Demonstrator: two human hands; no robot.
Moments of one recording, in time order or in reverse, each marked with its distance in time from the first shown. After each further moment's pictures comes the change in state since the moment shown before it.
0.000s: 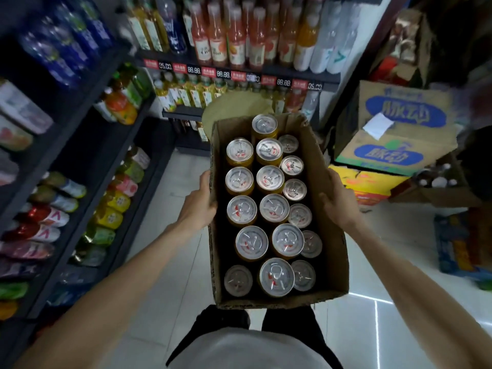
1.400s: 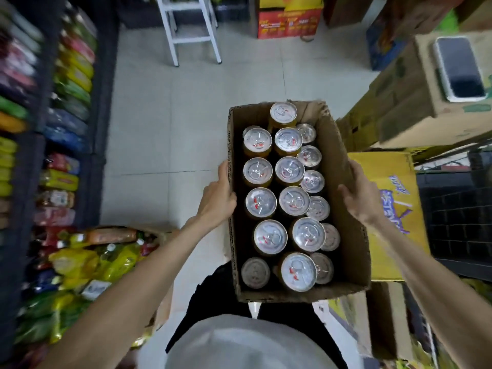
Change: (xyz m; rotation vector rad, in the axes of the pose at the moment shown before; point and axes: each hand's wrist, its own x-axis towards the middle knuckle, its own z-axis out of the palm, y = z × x) left_hand -0.791 -0.125 0.259 0.050 -0.243 0.156; right_hand -0.907 0.166 0.054 0.015 0.038 0.370
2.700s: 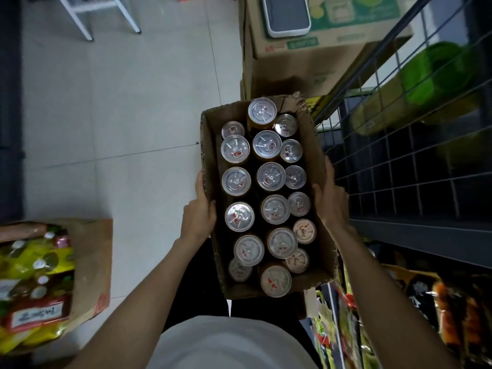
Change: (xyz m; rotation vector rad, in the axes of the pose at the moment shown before) left_hand -0.048 0.196 0.287 -0.019 0.046 -0.030; right_hand -0.024 0.305 -0.104 -0.058 0.029 0.214
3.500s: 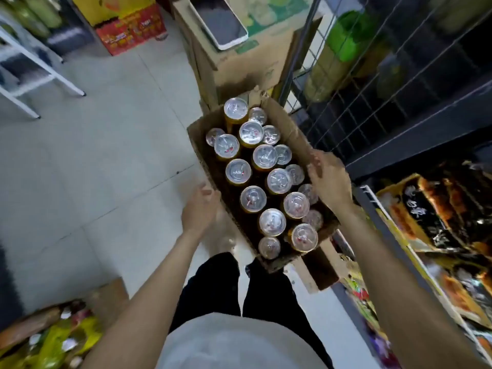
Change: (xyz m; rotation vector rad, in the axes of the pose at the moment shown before) left_hand 0.009 -0.005 -0.063 -0.078 -0.252 0.011; right_hand -0.090 -0.032 -0.011 0.120 0.302 0.061
